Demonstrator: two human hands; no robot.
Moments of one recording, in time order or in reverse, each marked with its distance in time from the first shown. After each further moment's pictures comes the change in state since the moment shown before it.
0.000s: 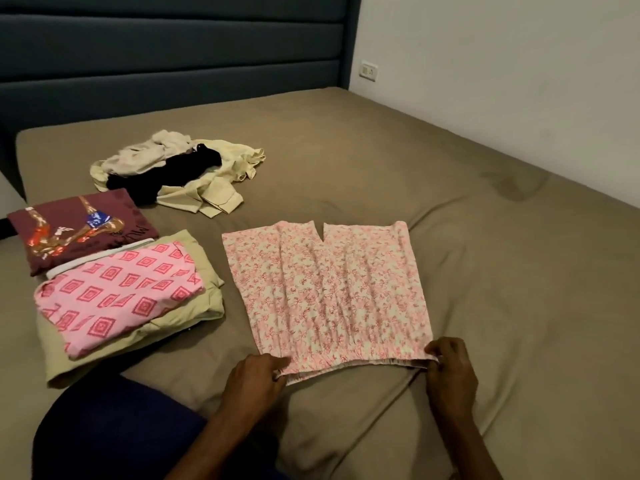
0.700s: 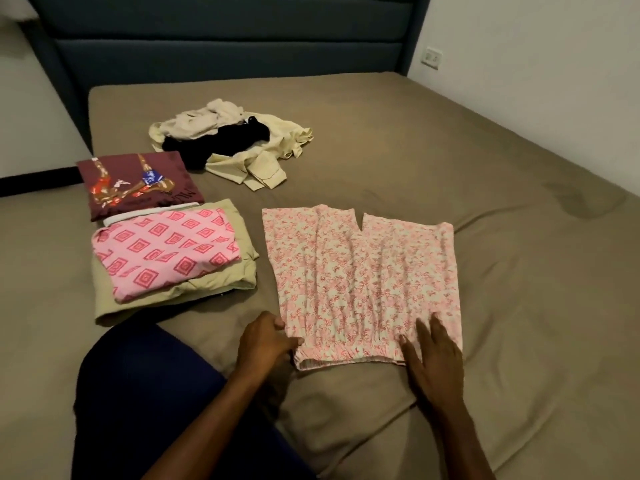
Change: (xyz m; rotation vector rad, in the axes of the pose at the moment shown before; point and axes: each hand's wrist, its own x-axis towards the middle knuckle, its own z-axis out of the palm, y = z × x) left_hand 0.021 -0.009 -0.006 -0.463 0.076 -0.580; right_hand 0.015 -0.020 0.048 -0.245 -0.377 -0.259
